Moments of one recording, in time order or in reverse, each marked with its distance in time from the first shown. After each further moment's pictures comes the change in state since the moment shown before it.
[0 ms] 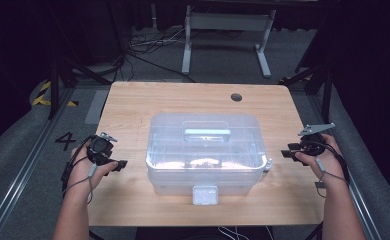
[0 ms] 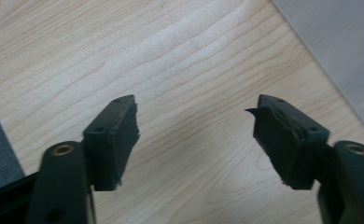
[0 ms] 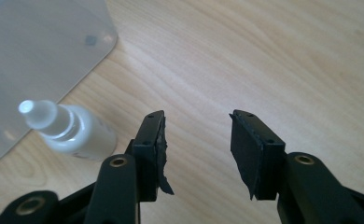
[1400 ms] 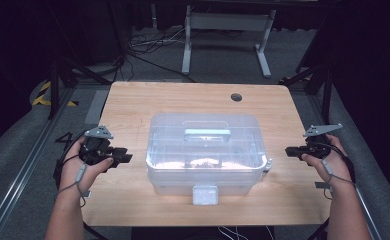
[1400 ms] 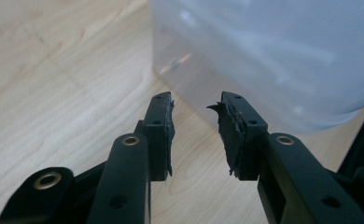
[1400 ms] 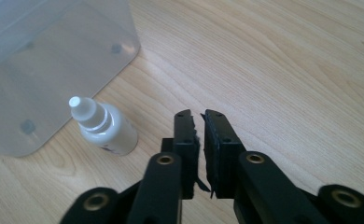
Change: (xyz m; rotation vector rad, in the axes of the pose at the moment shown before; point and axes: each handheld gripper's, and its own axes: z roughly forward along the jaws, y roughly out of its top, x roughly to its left) left arm -0.030 0.020 -0.065 -0.229 -0.260 0.140; right arm 0.002 -0.002 -0.016 -0.055 0.046 -0.011
